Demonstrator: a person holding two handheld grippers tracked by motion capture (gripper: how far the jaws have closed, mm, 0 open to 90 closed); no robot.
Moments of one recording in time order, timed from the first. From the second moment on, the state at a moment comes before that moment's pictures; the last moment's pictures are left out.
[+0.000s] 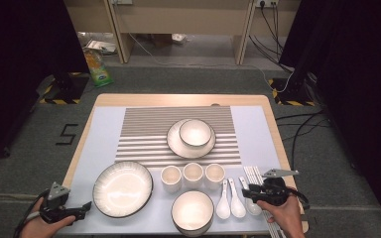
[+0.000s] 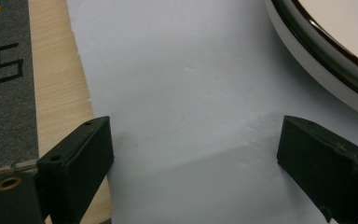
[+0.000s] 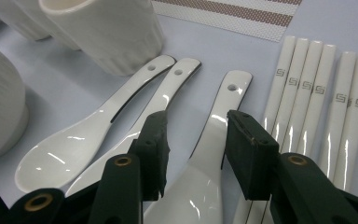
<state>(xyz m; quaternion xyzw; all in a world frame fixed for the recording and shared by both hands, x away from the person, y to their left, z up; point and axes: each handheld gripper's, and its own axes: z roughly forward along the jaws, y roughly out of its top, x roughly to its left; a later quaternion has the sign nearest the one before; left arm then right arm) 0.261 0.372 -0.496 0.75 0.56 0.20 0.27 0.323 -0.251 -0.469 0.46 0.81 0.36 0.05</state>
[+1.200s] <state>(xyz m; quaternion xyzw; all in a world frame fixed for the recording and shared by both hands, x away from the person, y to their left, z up) 0.260 0.373 -0.497 0.75 0.56 0.20 0.28 0.329 -0.241 -0.480 0.49 0.79 0.35 0.04</state>
